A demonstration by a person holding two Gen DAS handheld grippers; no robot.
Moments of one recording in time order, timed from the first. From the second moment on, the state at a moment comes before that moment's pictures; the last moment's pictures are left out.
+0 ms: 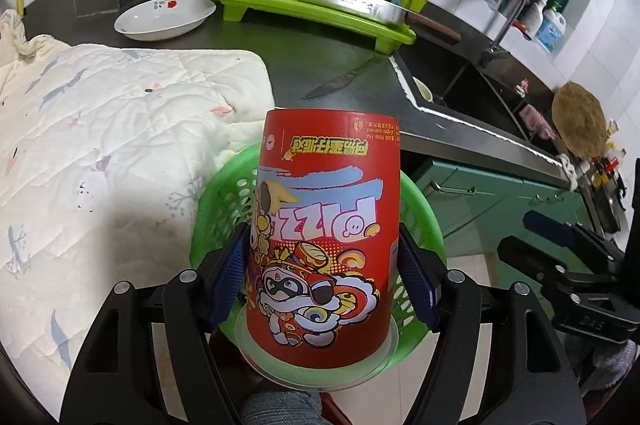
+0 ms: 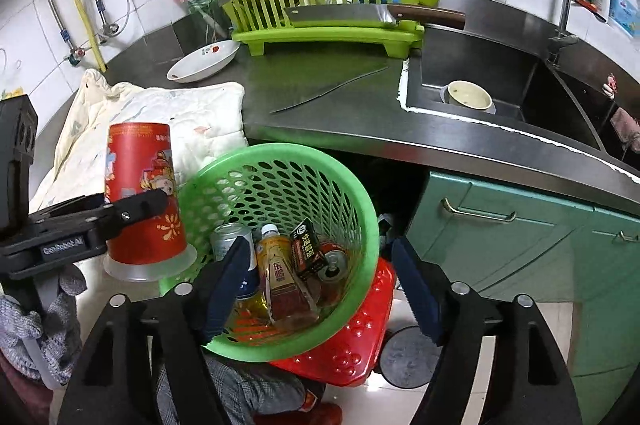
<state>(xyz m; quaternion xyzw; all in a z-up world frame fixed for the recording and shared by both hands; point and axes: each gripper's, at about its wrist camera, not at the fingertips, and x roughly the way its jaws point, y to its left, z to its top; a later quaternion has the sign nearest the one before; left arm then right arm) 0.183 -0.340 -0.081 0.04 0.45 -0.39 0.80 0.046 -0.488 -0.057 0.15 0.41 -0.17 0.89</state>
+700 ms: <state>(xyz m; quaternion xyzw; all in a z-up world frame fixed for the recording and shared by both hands) 0.168 -0.319 -0.064 0.05 0.43 -0.39 0.82 0.035 -0.464 -0.046 0.12 0.39 -0.17 0.89</state>
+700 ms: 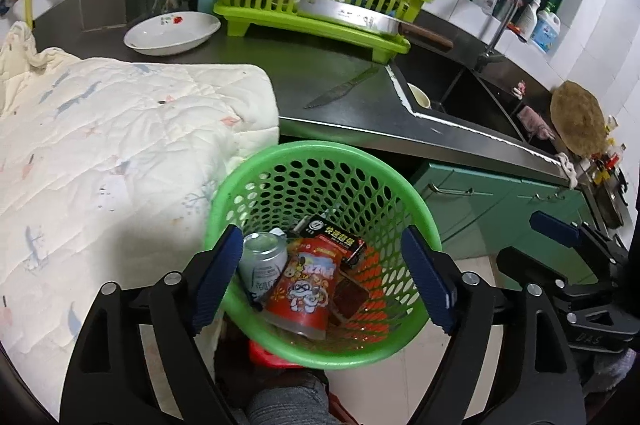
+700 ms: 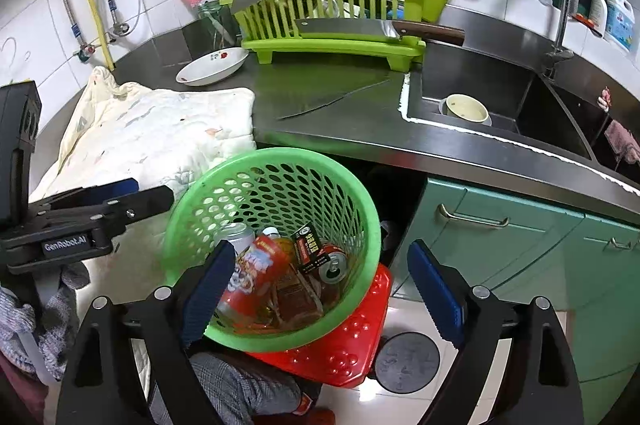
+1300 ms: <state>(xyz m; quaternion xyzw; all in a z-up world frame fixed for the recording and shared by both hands) 0.153 -0.220 -0.026 0.06 0.37 -0.30 0.88 0.042 -0.396 -0.031 0.10 0.37 -0.14 0.91</state>
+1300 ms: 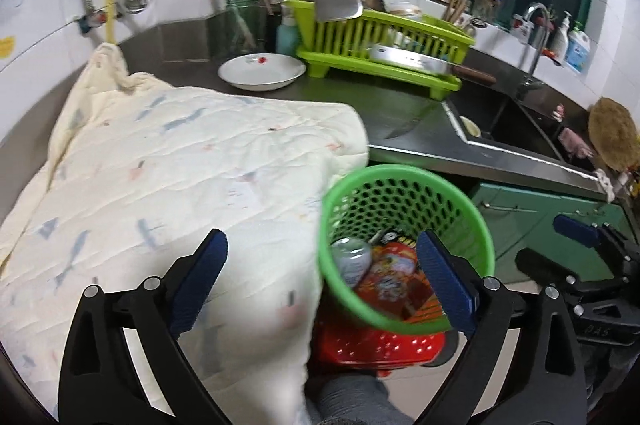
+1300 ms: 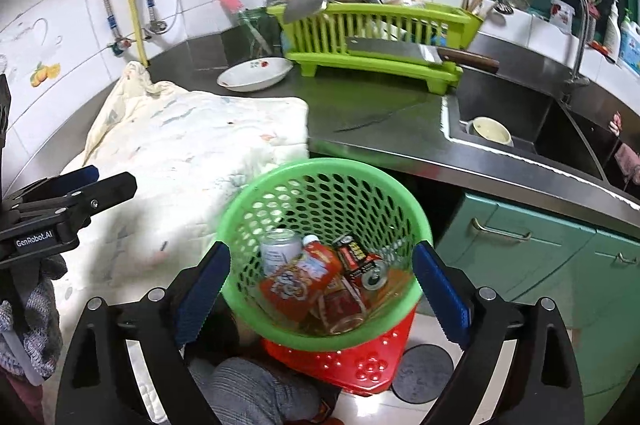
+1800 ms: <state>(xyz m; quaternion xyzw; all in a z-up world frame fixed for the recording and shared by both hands) 0.135 -0.136 -0.017 0.03 0.34 -0.22 0.91 0.038 -0.352 -0.024 0.09 0.35 -0.11 0.93</state>
